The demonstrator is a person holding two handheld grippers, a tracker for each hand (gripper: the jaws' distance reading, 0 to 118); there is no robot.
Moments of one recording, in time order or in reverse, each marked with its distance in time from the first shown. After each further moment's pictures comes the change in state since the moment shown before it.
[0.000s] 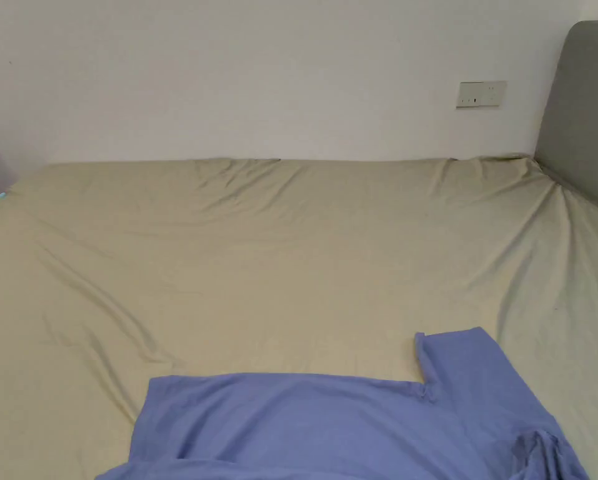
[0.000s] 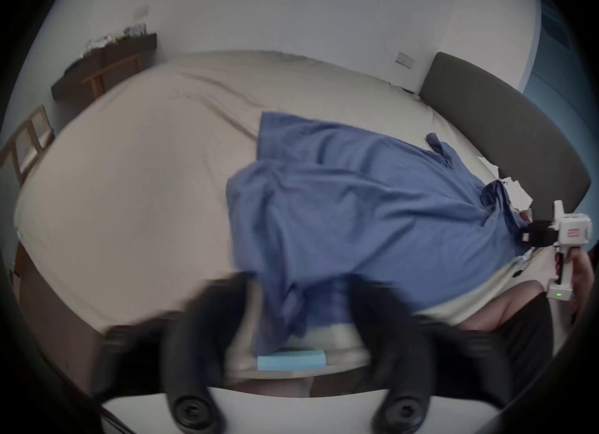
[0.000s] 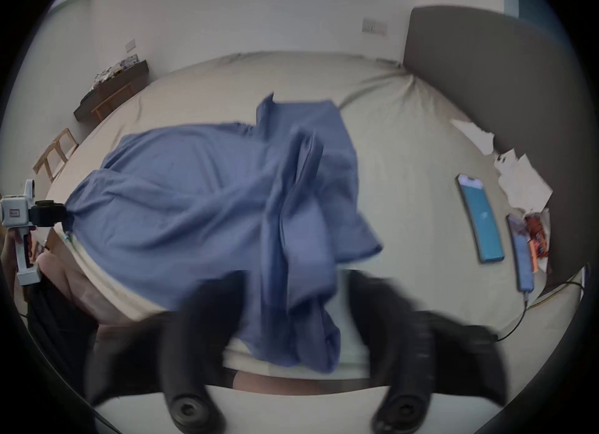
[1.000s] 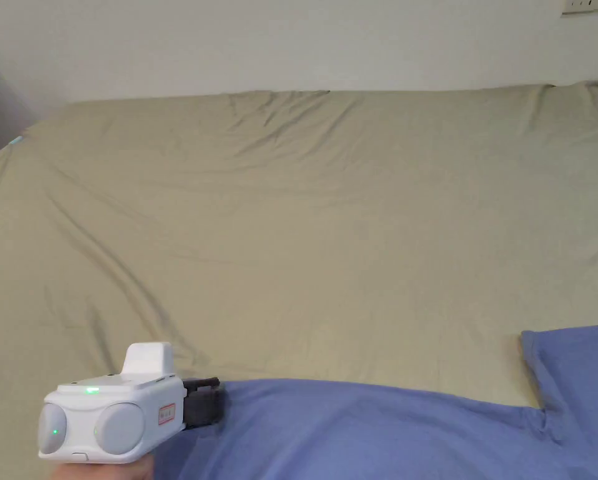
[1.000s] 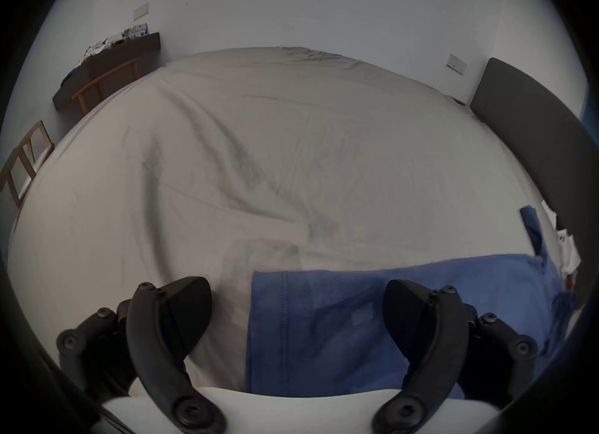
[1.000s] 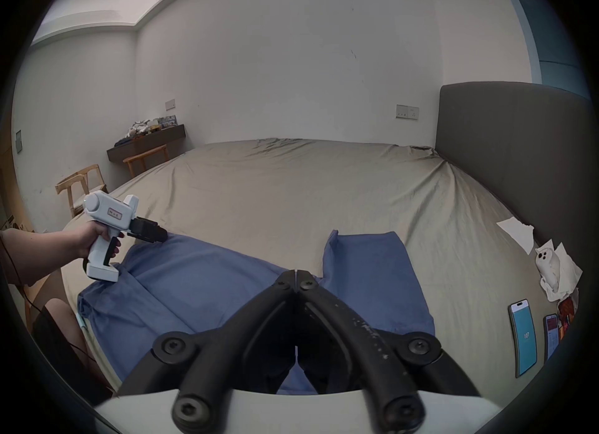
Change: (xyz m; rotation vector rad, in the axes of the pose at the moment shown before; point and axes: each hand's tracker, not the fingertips) left arm 0.001 0.166 -0.257 -0.046 0.156 -0.050; right arm -0.065 0.121 -0.064 0.302 0.145 0.016
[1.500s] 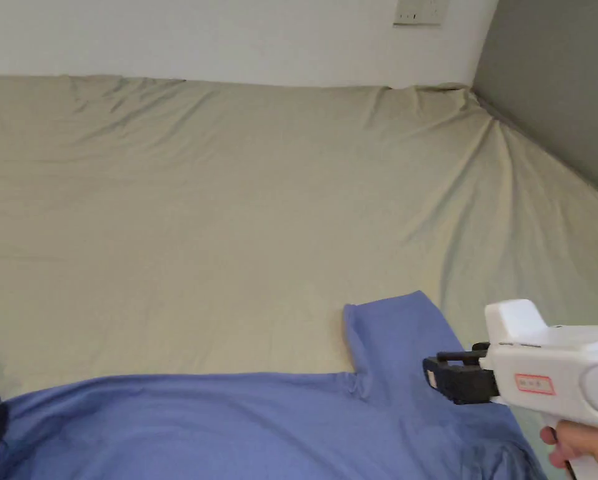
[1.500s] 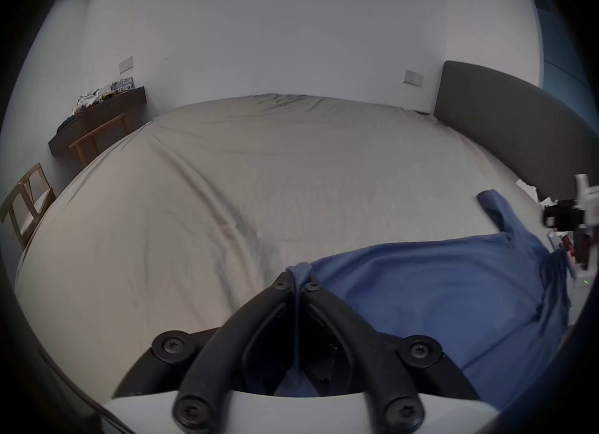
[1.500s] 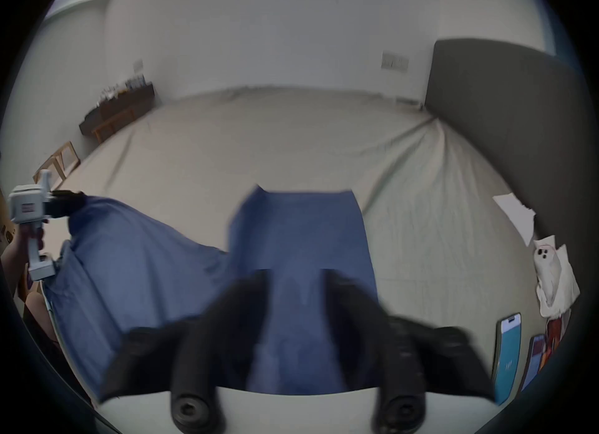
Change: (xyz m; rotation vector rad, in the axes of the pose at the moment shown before) left arm 0.024 -0.027 0.099 0.168 -0.128 -0.030; right arm 0.133 0.011 -0.131 -0.419 -0.075 0.006
